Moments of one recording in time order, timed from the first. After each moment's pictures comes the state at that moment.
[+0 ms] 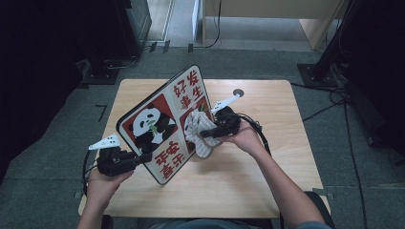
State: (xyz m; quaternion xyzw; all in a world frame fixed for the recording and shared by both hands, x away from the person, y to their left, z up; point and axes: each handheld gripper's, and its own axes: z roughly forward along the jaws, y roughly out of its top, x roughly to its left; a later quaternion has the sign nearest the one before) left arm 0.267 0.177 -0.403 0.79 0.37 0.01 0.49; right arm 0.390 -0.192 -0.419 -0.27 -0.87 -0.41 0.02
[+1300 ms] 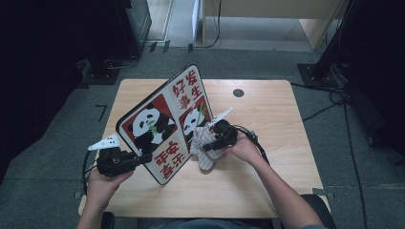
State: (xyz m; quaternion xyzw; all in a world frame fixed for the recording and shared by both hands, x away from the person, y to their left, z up) left arm 0.267 0.178 -0.404 0.79 0.37 0.00 0.49; right arm 0.385 -0.188 -0.475 -0.29 -0.89 -0.33 0.05
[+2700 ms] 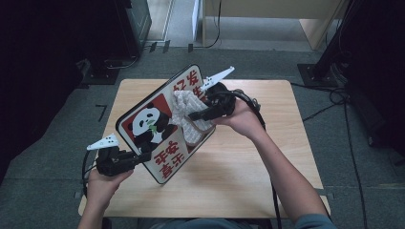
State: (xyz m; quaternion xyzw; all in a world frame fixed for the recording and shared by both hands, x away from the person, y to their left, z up) left arm 0.267 0.180 -0.405 0.78 0.38 0.00 0.50; right arm 0.384 -0.163 -0.307 -0.22 -0.88 -0.42 -0.01
